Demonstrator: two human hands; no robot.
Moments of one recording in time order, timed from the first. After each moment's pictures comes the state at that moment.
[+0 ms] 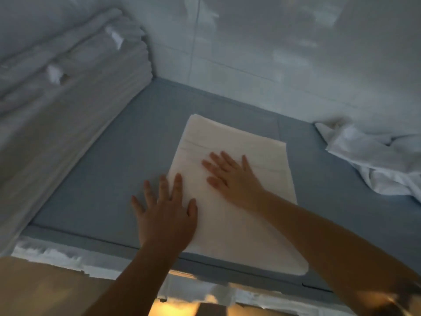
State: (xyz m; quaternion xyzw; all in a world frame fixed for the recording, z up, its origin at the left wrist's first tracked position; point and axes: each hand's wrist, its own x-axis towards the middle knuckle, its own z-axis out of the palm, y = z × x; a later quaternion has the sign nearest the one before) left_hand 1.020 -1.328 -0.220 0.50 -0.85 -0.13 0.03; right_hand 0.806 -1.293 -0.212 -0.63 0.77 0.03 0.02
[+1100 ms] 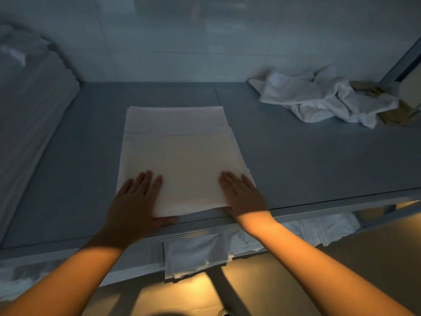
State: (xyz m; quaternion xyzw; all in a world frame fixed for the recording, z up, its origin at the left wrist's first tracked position) left_hand 1.042 -1.316 -0.199 0.18 -0.98 0.00 -0.04; right_hand 0.880 -1.099 -0.189 -0.50 0.86 -0.02 -0.01
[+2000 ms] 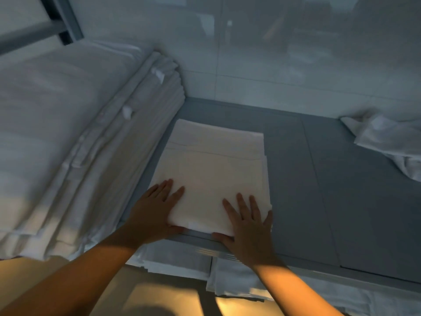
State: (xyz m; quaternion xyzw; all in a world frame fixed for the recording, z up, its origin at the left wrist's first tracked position) left_hand 1.157 -1.429 -0.207 0.25 -0.97 -0.01 -0.03; right_hand 0.980 -1.231 -0.210 -0.50 0.86 -0.03 0.03
